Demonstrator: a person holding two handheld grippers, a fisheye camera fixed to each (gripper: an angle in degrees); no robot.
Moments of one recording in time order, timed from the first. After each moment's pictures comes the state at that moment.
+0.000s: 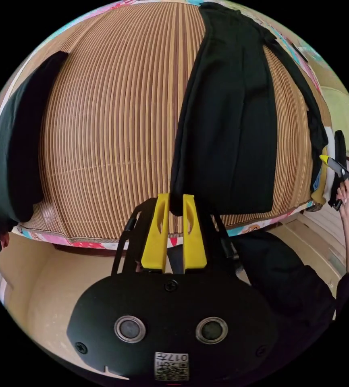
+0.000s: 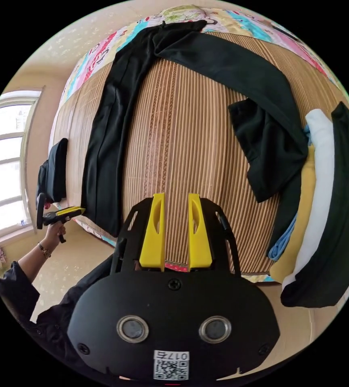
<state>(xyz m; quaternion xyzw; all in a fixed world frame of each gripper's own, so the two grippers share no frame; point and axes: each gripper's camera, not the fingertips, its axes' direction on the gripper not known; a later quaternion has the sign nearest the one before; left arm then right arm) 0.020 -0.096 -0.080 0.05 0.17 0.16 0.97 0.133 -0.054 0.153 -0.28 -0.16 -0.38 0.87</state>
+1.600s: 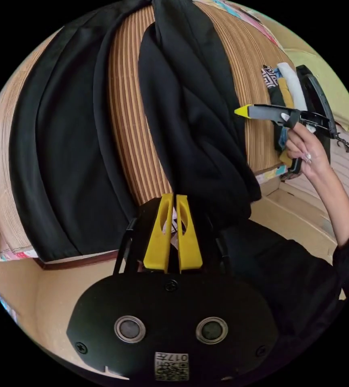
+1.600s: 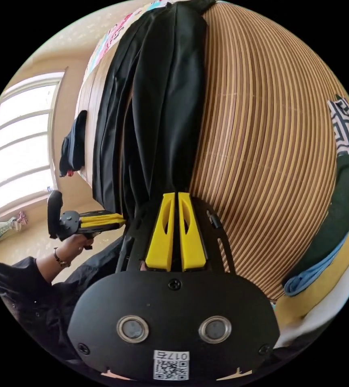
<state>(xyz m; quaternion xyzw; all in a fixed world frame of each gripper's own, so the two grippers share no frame) 0.146 -0.038 -0.034 0.00 0.25 0.27 0.93 0.334 -0.085 0.110 -0.42 -0.29 -0.40 0.76</state>
